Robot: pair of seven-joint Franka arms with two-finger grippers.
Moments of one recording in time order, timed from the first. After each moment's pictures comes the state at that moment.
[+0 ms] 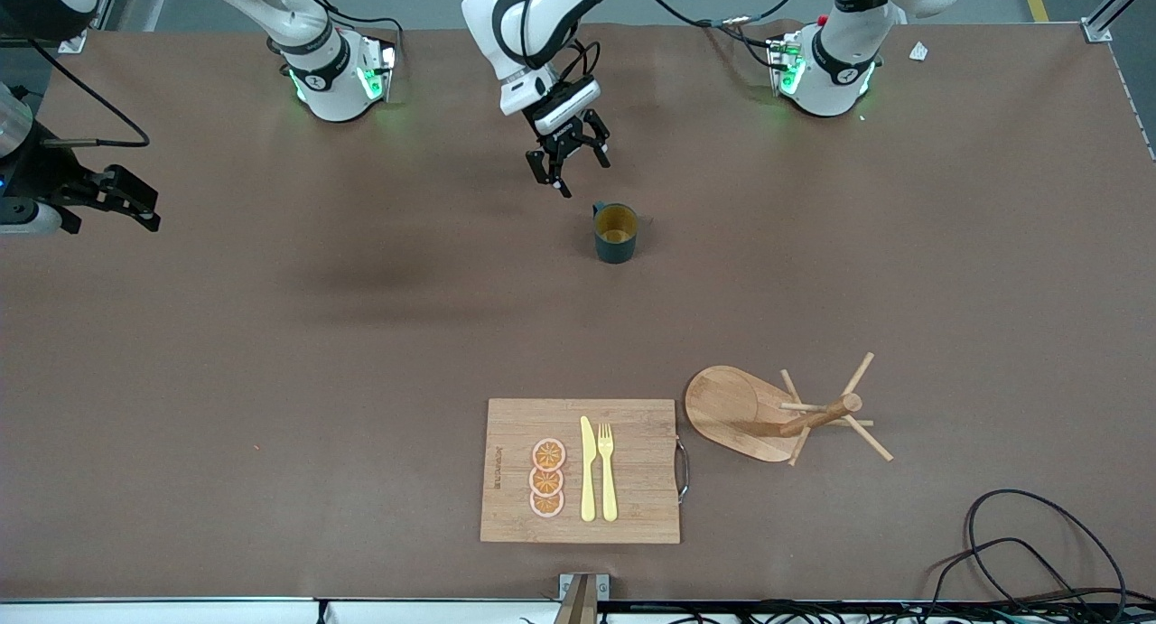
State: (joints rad) left arm -1.09 0.60 -0.30 -1.71 0.89 1.72 -2.49; right arm 0.01 -0.13 -0.04 -1.84 -0.06 1.77 -0.08
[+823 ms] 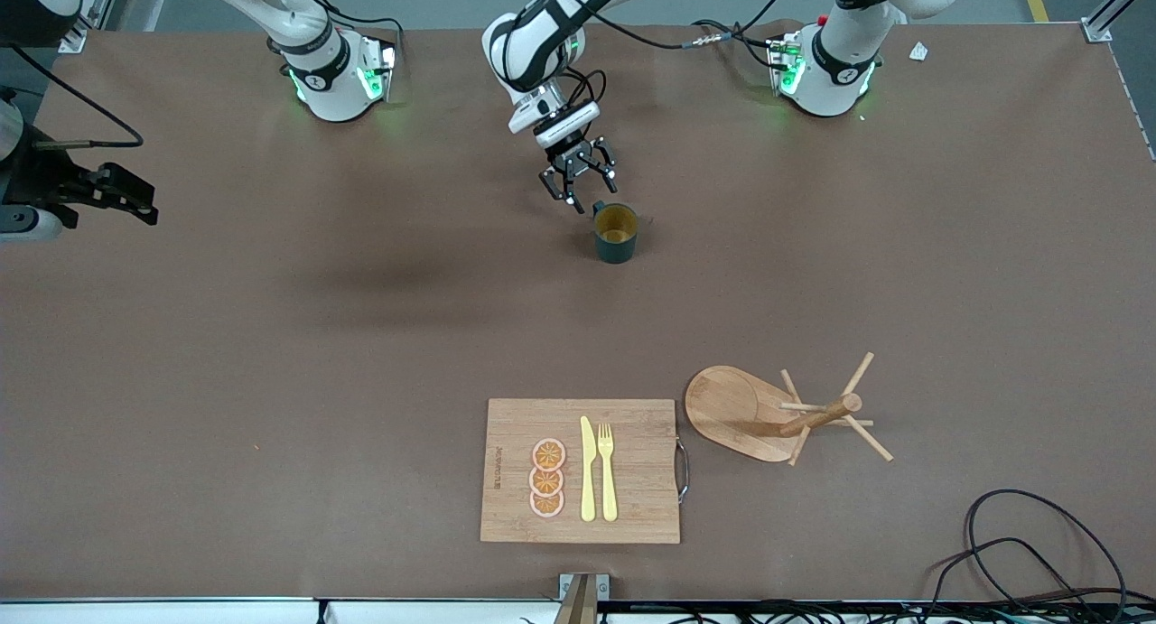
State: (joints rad) left arm -1.13 0.76 -0.29 -1.71 1.07 1.65 -2.55; right arm 0.01 -0.07 -0.04 -1.70 -0.06 1.61 -0.09
